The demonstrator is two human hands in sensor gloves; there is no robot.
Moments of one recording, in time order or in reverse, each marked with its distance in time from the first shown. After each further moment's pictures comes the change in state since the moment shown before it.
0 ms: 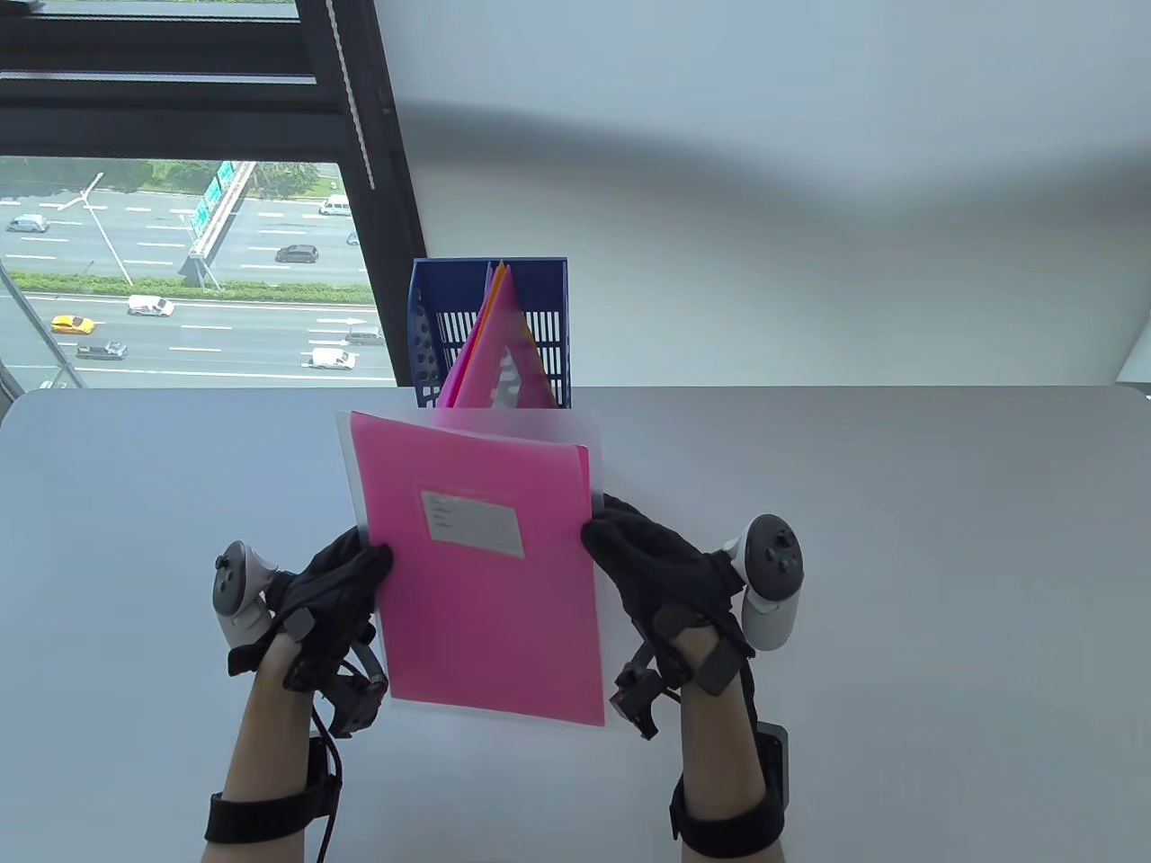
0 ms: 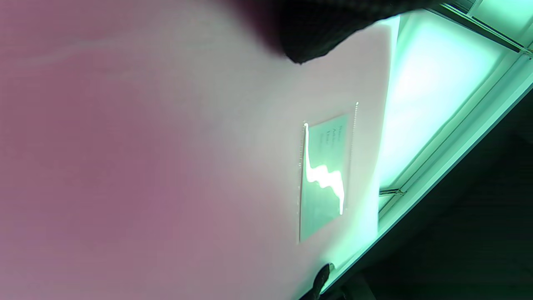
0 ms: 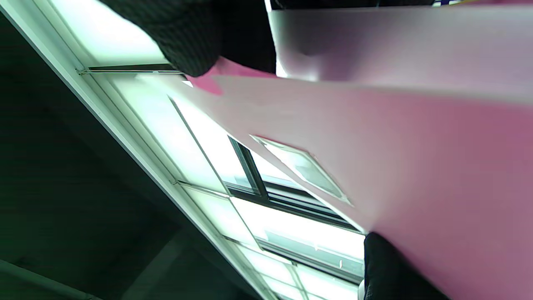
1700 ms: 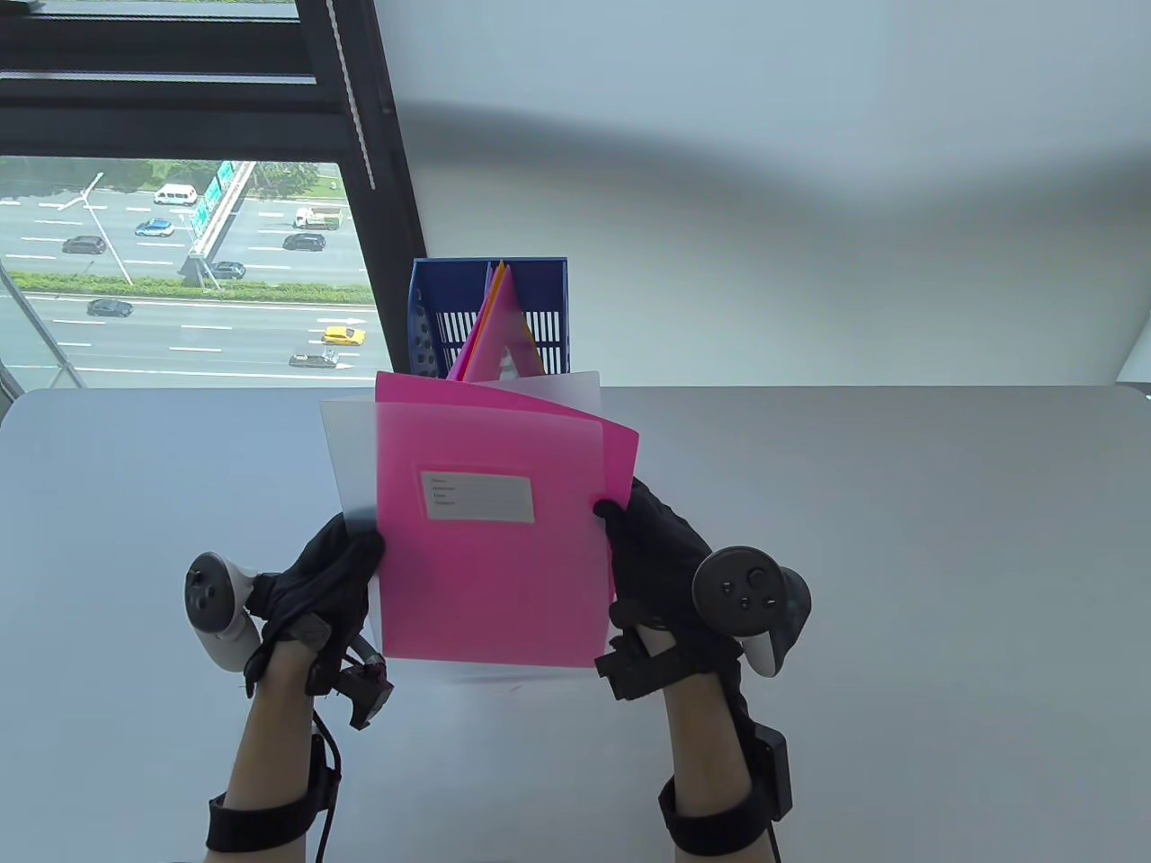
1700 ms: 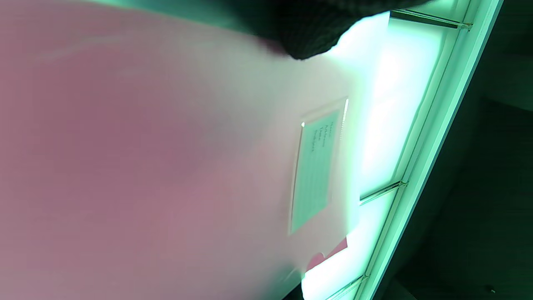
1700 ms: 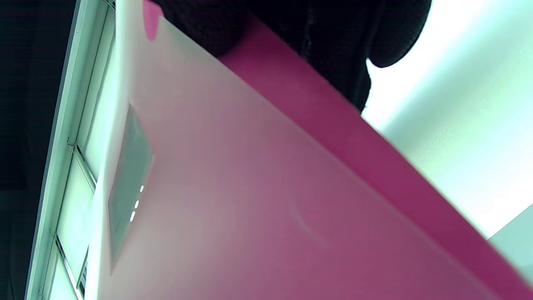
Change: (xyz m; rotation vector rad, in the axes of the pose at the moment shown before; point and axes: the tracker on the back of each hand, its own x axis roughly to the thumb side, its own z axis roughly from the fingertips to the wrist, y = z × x) left_hand 0.037 -0.009 0.002 0.163 -0.108 -0.263; right_hand 0.016 0.002 0.010 -0.466 -0.051 0.813
